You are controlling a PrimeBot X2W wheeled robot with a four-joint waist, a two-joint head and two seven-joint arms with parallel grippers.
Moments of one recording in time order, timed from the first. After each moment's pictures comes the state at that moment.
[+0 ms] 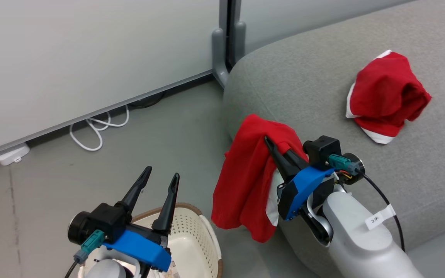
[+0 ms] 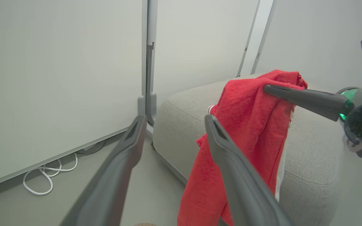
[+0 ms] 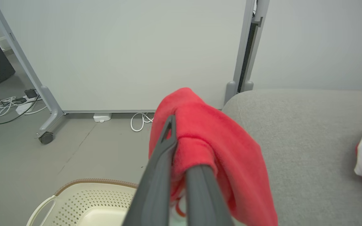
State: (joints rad) left arm -0.19 0.23 -0.43 0.28 -0.40 -0.12 -0.26; right arm -0.63 -0.05 0.47 0.79 0.32 0.13 -0.22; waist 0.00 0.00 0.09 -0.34
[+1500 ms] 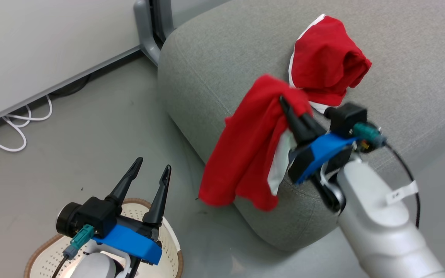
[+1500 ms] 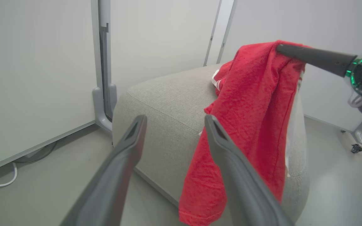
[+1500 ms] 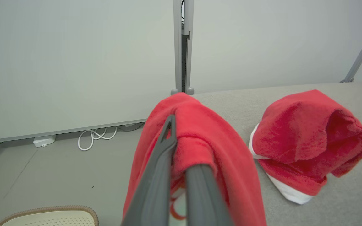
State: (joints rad) left arm -0.20 0.26 -0.41 0.26 -0.38 -0.13 -0.26; right arm -0.67 -0.05 0.35 0.70 0.29 0.13 -0.21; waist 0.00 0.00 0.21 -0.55
